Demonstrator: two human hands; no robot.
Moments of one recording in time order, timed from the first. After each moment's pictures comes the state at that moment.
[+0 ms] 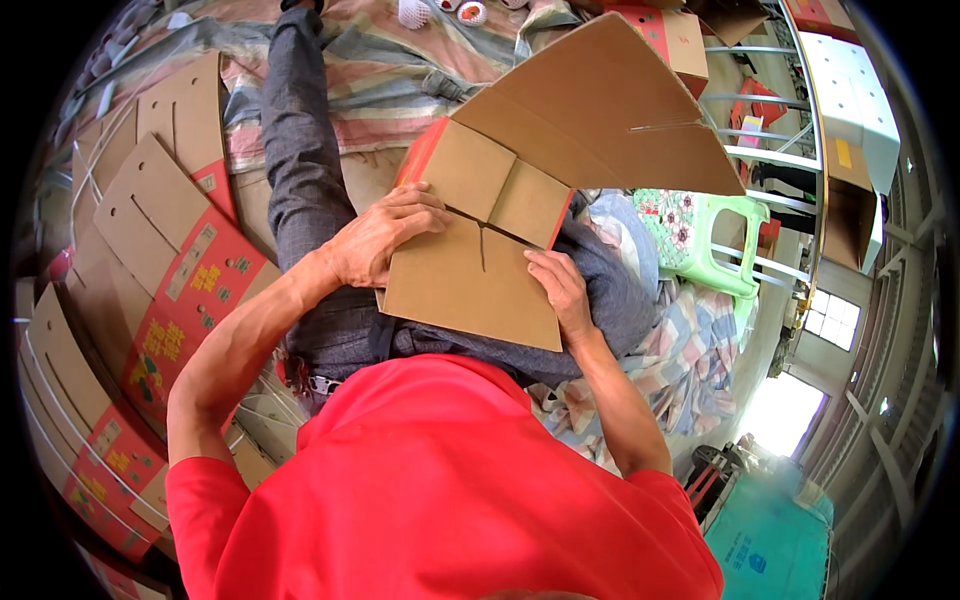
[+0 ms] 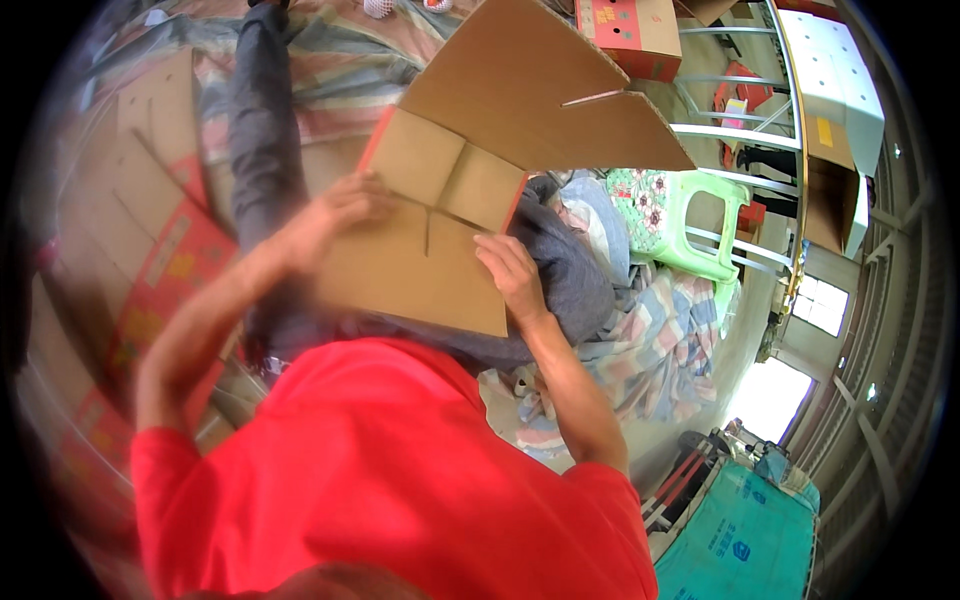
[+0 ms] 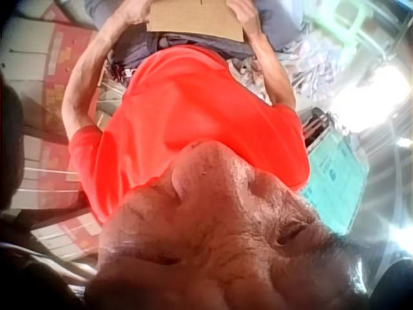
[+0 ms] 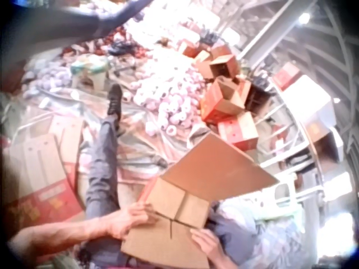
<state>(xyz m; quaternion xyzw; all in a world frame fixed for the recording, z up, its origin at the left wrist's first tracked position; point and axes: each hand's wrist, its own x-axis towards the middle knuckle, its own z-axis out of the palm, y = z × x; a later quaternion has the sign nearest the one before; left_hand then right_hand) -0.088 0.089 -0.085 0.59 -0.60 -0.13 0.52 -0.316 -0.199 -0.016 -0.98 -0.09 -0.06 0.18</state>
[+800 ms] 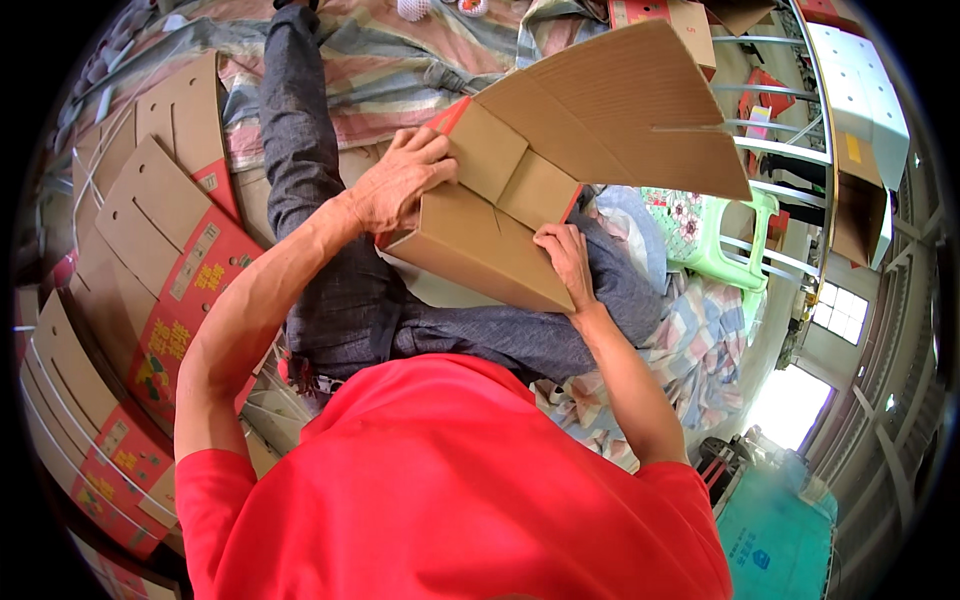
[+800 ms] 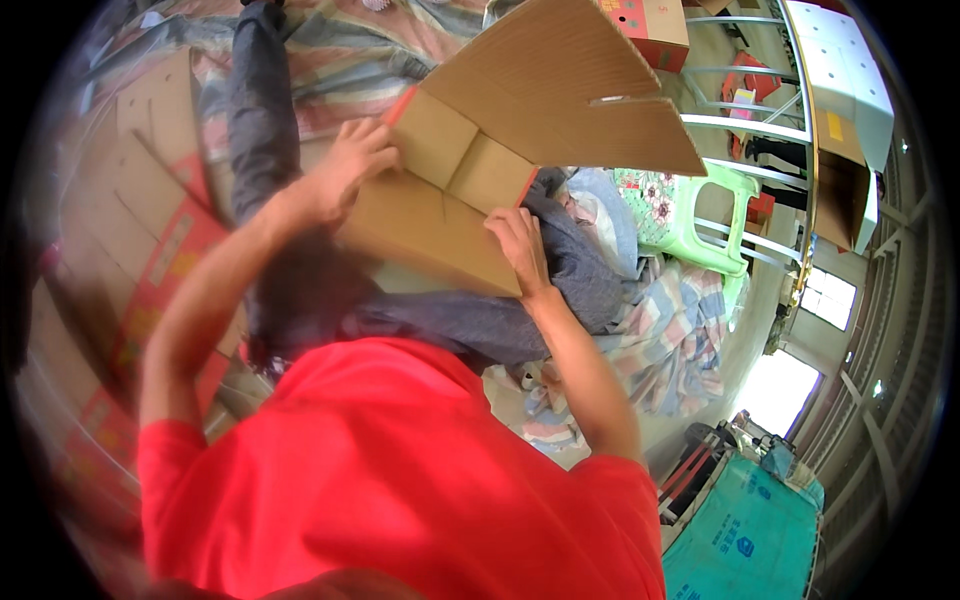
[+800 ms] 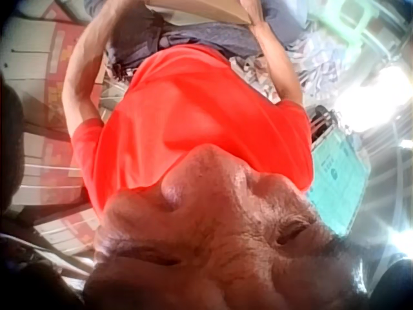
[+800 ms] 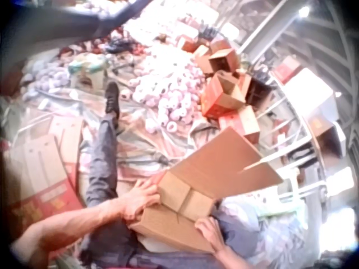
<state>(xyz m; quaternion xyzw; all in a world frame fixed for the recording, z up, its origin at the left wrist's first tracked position) -0.052 0.048 -0.082 0.71 -0.59 -0.13 0.36 -0.295 -0.222 -0.036 -0.98 -0.05 -0.01 0.21</state>
